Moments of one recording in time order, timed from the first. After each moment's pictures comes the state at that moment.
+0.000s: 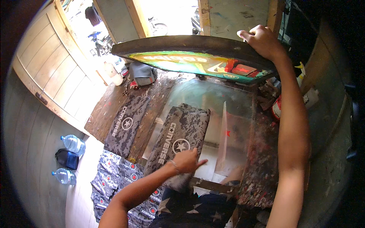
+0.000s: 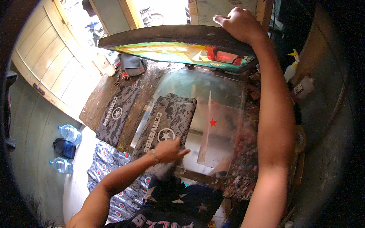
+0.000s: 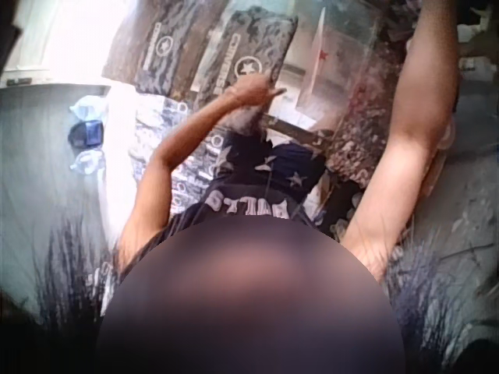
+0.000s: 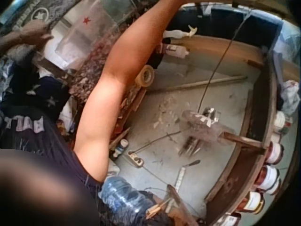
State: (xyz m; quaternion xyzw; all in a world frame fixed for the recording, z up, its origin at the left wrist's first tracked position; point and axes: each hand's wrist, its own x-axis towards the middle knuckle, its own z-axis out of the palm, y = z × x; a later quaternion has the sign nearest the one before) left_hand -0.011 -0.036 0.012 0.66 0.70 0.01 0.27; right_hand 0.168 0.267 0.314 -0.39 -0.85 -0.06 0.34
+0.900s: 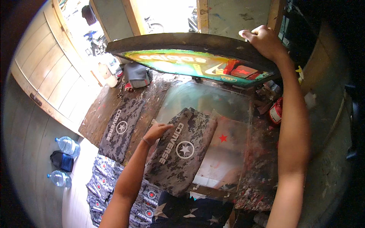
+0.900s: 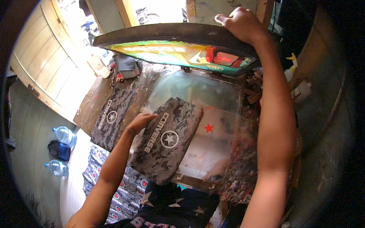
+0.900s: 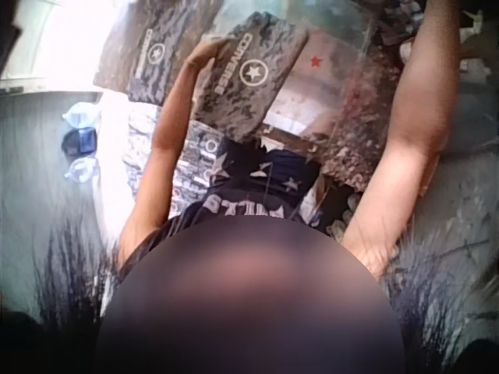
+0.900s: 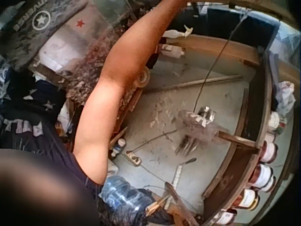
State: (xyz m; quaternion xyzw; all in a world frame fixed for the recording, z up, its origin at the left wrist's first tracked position) left_hand -0.180 0.032 -0.019 0.35 0.74 0.32 0.48; right_hand 0.166 0.270 0.325 -0.42 -0.86 -0.01 0.29
